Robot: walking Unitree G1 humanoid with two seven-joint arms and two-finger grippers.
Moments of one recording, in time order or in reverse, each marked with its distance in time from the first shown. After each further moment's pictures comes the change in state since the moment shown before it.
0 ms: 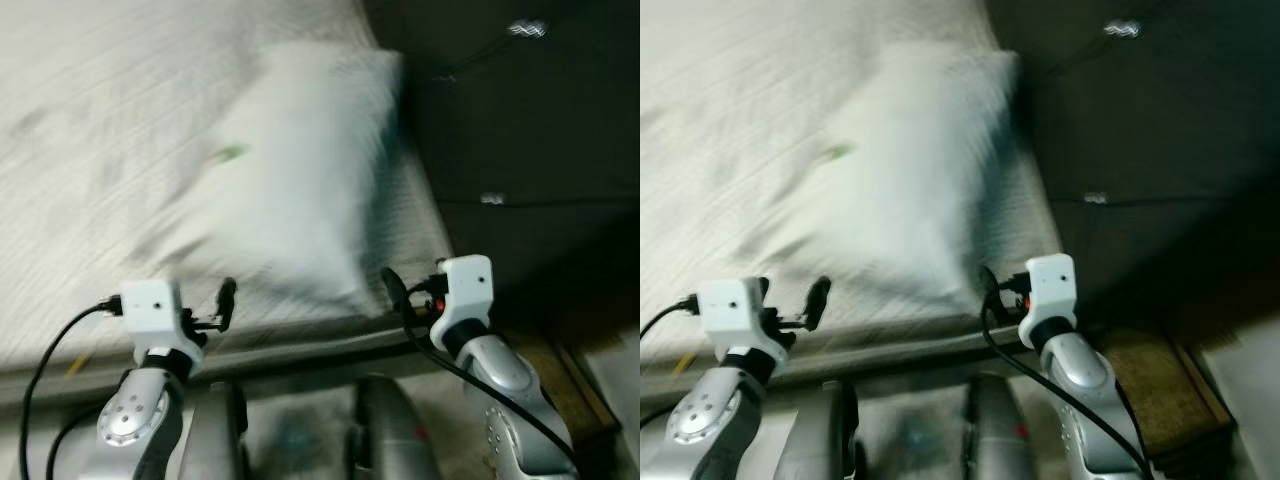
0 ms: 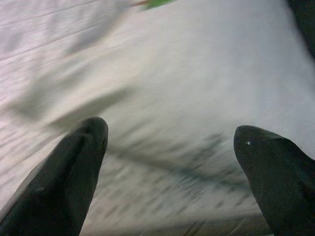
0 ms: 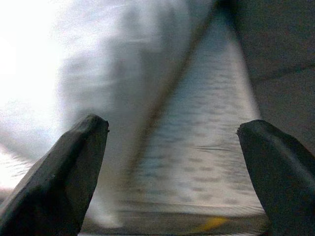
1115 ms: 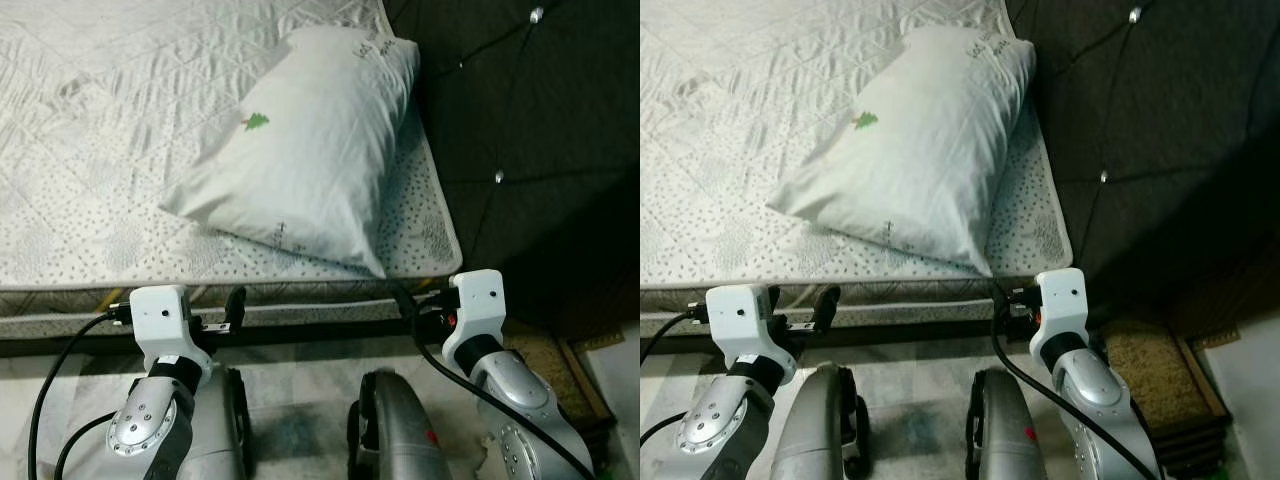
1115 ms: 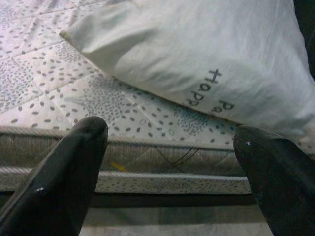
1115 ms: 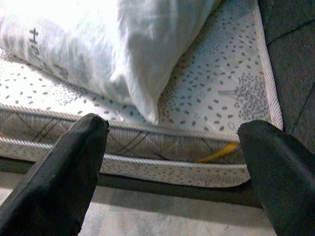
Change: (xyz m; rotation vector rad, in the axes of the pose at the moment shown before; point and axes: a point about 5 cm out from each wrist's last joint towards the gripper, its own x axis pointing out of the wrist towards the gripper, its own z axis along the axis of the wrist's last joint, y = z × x) left arm -0.010 -0.004 -0.004 -0.022 0.041 0.015; right arm -0.016 -0.001 -0.007 0.020 0.069 -0.005
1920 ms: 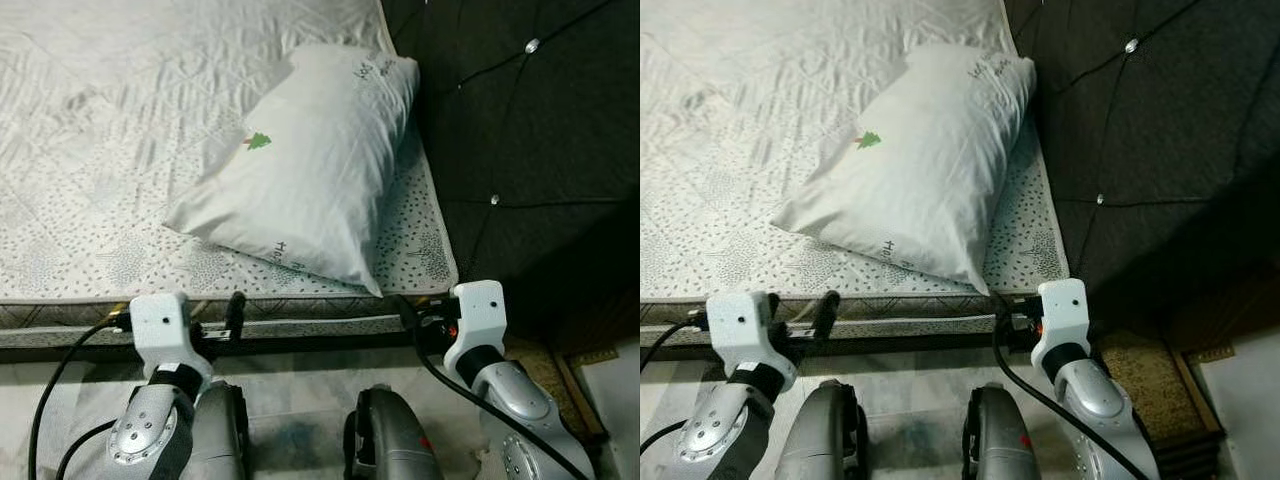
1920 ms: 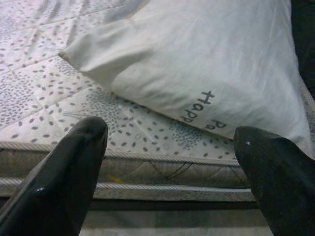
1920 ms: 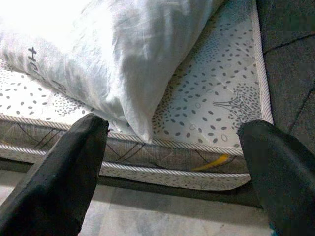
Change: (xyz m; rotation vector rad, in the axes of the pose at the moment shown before) left arm -0.005 -0.001 -0.004 -0.004 0.013 0.002; right arm -0.006 0.000 -0.008 0.008 0.029 -0.006
